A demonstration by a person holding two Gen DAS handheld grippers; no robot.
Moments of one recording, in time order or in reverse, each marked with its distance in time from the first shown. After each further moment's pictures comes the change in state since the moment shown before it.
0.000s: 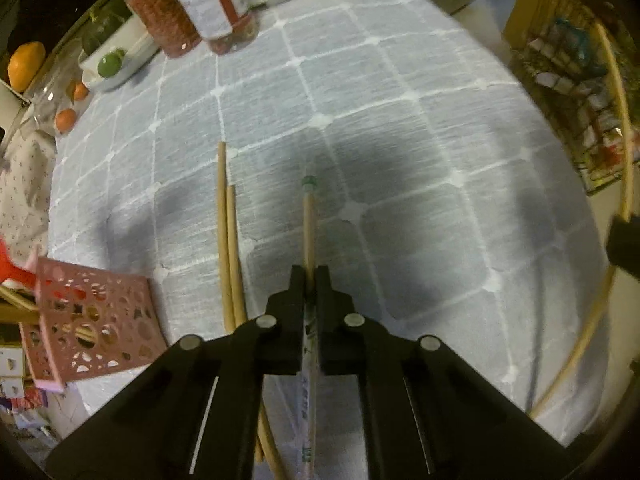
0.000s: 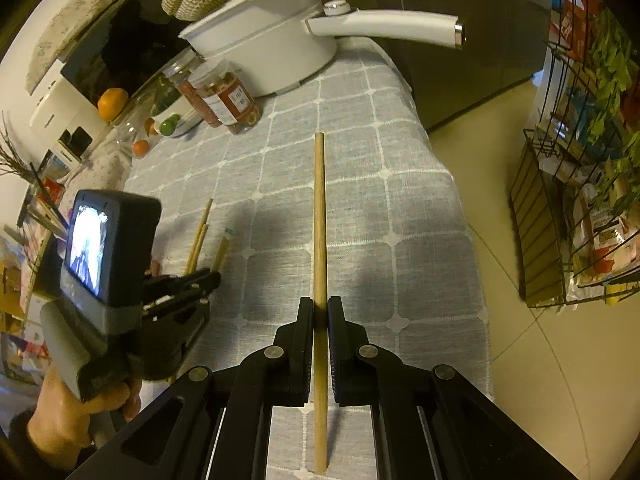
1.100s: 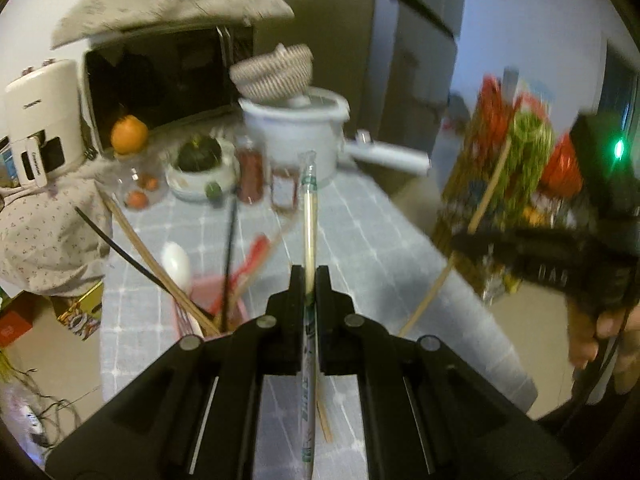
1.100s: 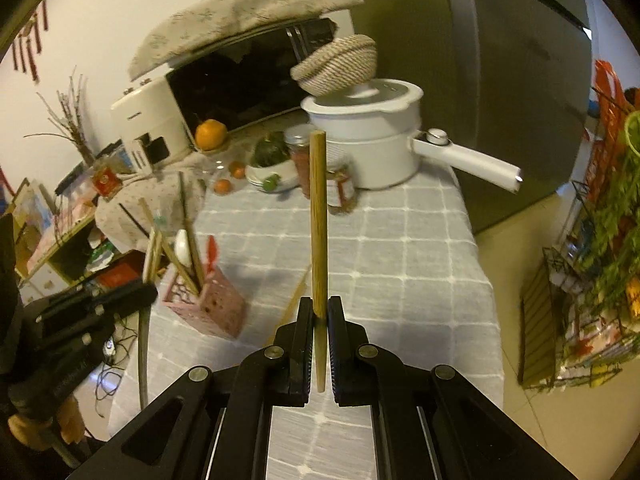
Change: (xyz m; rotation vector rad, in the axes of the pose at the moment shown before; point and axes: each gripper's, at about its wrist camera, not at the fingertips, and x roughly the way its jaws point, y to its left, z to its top) left arm -0.177 0.120 -0.099 -0.150 -0.643 -0.225; right arm -0.085 0.116 -0.012 -0.239 -0.286 0.043
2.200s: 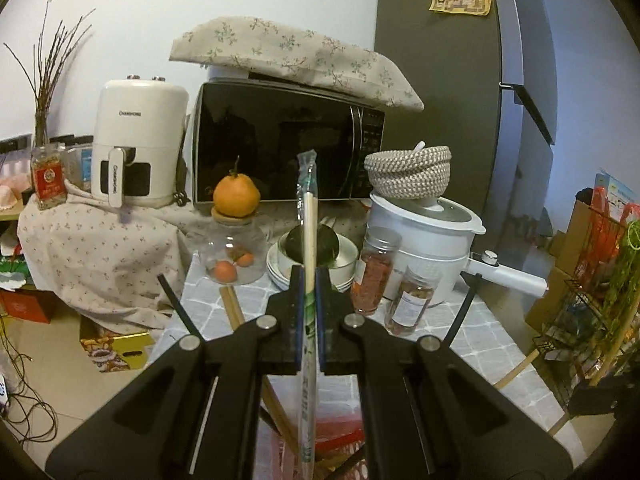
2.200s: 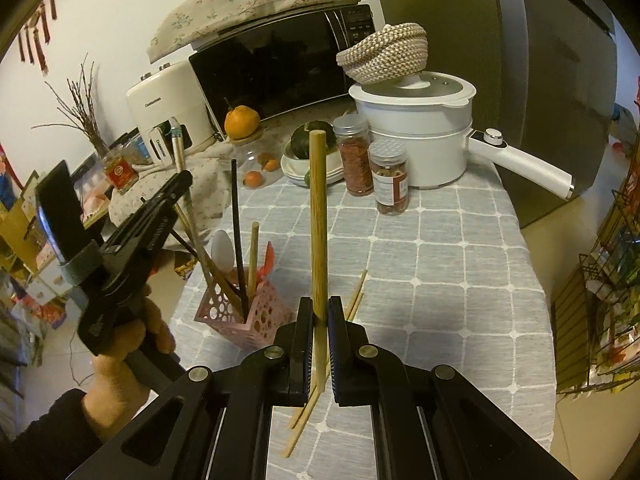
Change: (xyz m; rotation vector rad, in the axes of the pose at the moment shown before) left arm 0.054 0.093 0.006 -0.182 -0.366 0.301; right arm 0.040 0.054 0.010 -0.012 0.032 0.047
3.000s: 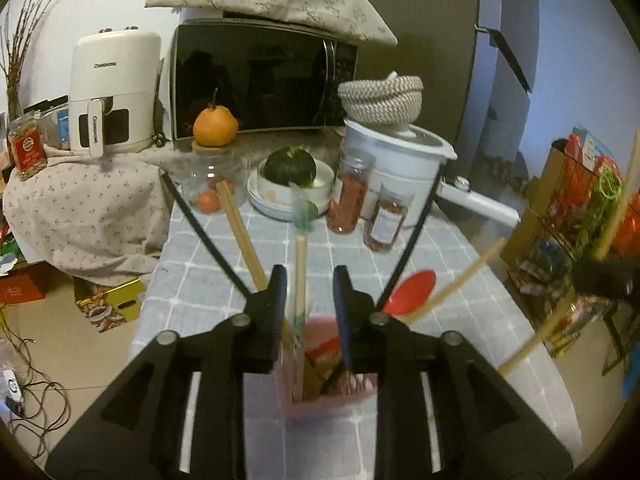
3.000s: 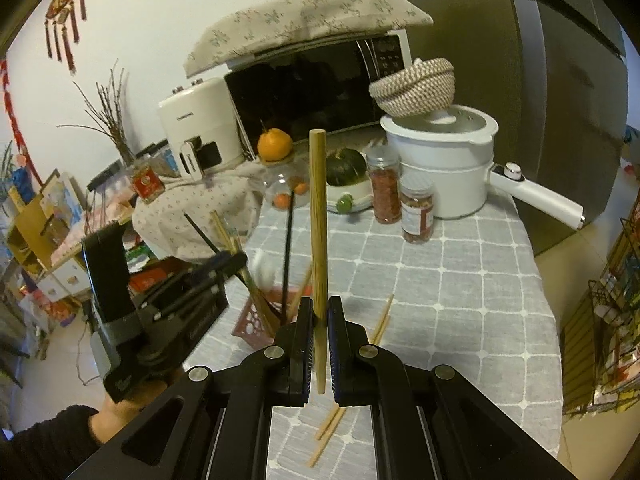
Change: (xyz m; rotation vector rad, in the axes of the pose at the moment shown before) left arm -0.026 0.006 -0.020 0.062 0.264 -0.101; right arm -0.024 0.030 0.006 -0.049 -0.097 0.058
